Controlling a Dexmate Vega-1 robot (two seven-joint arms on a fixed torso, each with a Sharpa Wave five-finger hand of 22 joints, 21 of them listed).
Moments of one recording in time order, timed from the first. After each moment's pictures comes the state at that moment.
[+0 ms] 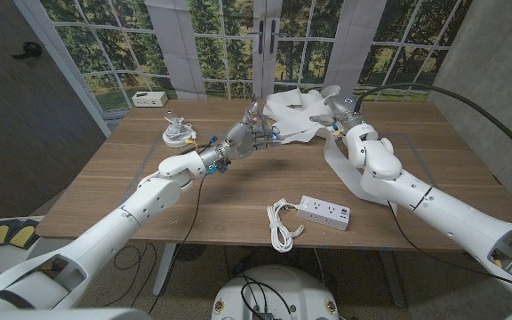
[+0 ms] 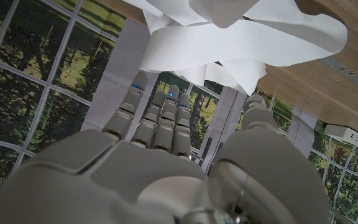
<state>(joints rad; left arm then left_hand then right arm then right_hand) 0.79 0.61 0.51 -1.55 -0.83 -0.06 -0.54 0.39 -0.09 -0.29 0.01 0.41 0.83 0.04 0.37 0.68 0.44 -0.05 0.92 1.05 0.42 0.00 0.38 0.61 0.09 0.21 0.22 0.21 -0.65 -0.71 -0.76 -1.84 -0.84 -0.68 0.02 0.53 -0.01 0.23 -0.12 0.18 0.50 0.06 0.20 0.20 0.57 0.05 0.18 0.30 0.36 -0.01 0.18 0.56 0.36 0.12 0.59 0.18</state>
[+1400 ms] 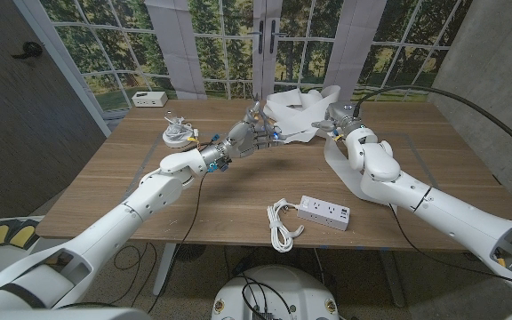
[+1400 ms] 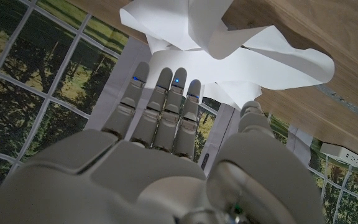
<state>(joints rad) 0.76 0.59 0.52 -1.51 -0.83 -0.07 -0.59 0.41 -0.08 -0.31 0.03 0.42 0.84 0.04 0.36 0.69 0.45 -0.05 0.93 1.02 0.41 0.01 0.36 0.61 0.08 0.21 0.22 0.21 -0.62 -0.73 -0.81 -1.83 -0.84 -0.71 0.06 0.47 0.04 0.20 -0.10 0.18 0.74 0.02 0.25 0.20 0.84 0.00 0.26 0.25 0.68 -0.06 0.31 0.48 0.48 0.09 0.58 0.18</state>
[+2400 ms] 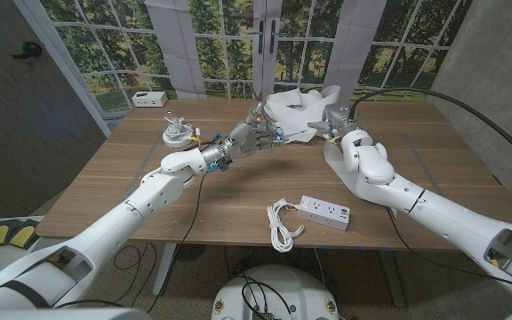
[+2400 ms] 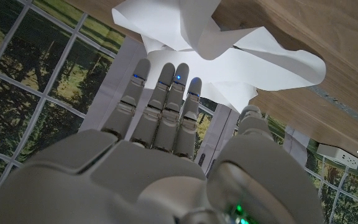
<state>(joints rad) 0.75 0.59 0.53 -1.50 -0.82 -0.08 -0.64 0.41 -0.08 -0.32 0.03 0.42 0.84 0.04 0.34 0.69 0.45 -0.05 0.94 1.00 0.41 0.01 0.35 0.61 0.07 0.22 0.22 0.21 -0.62 -0.71 -0.83 -1.82 -0.87 -0.72 0.06 0.45 0.05 0.20 -0.09 0.18 0.78 0.04 0.25 0.20 0.90 0.01 0.28 0.25 0.74 -0.07 0.33 0.46 0.52 0.09 0.59 0.18</state>
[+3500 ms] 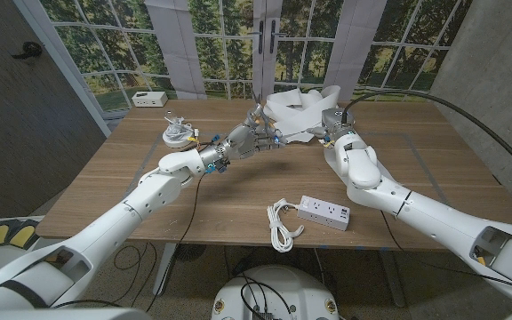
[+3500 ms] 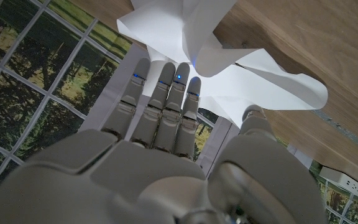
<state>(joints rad) 0.75 0.60 0.53 -1.49 -0.82 -0.09 -0.67 0.42 -0.07 -0.32 0.04 0.42 0.84 0.04 0.33 0.69 0.44 -0.05 0.94 0.99 0.41 0.01 0.34 0.61 0.07 0.21 0.22 0.21 -0.59 -0.66 -0.91 -1.75 -0.97 -0.80 0.11 0.44 0.03 0.20 -0.11 0.18 0.78 0.05 0.24 0.20 0.90 0.01 0.28 0.25 0.75 -0.08 0.32 0.46 0.53 0.09 0.59 0.18</state>
